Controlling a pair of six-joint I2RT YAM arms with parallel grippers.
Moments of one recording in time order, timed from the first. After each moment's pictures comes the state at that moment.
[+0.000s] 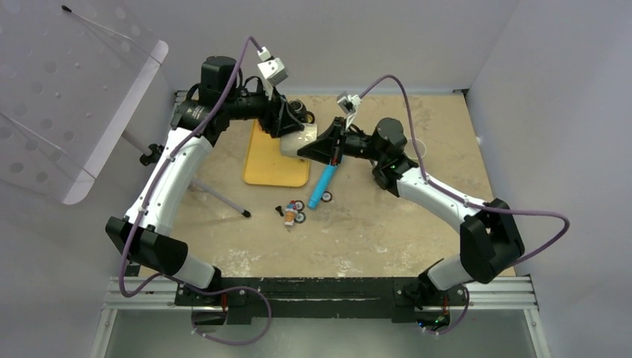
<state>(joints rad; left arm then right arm) -0.33 1.51 1.73 -0.67 0.80 0.19 0.57 1.49 1.01 0.70 -0.83 0.70</state>
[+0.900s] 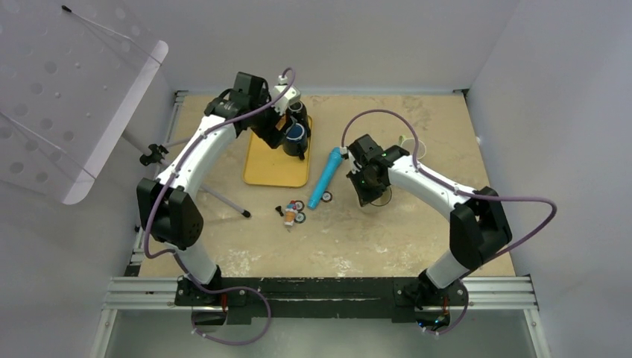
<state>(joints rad) -0.34 1.71 1.68 -0.78 0.22 0.45 0.58 1.57 1.18 -0.86 0.01 0.12</state>
